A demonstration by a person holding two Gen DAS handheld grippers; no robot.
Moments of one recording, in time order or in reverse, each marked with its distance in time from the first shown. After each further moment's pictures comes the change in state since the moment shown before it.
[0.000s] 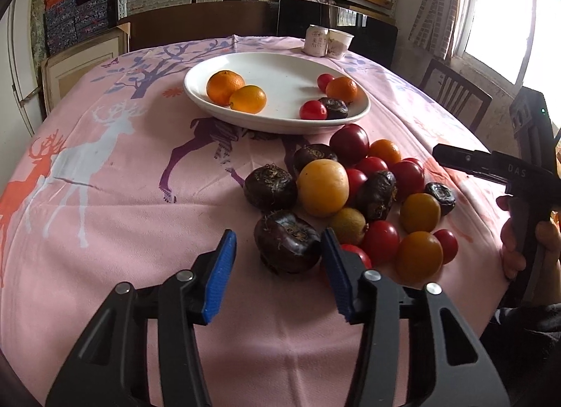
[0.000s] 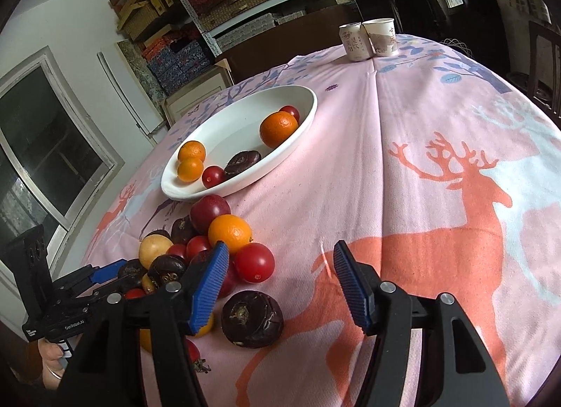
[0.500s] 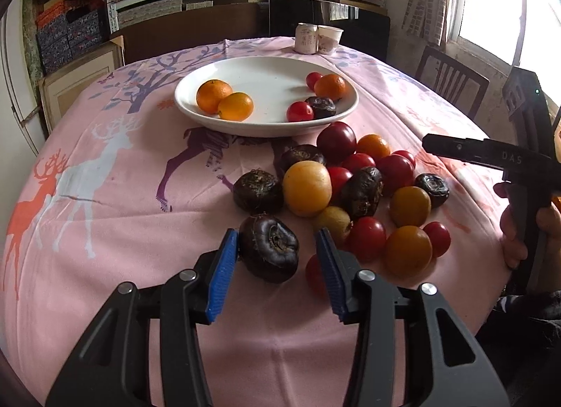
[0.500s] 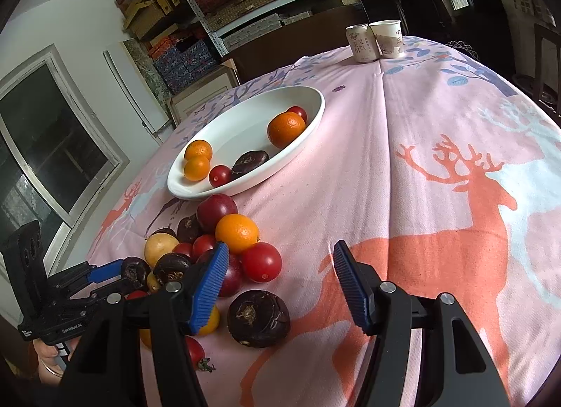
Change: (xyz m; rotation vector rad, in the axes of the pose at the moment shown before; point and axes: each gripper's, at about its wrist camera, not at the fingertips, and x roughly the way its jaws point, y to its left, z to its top) left arm -0.005 -0.019 0.005 0.061 0.007 0.040; right arm -0.001 0.002 0.001 -0.007 -0.005 0.019
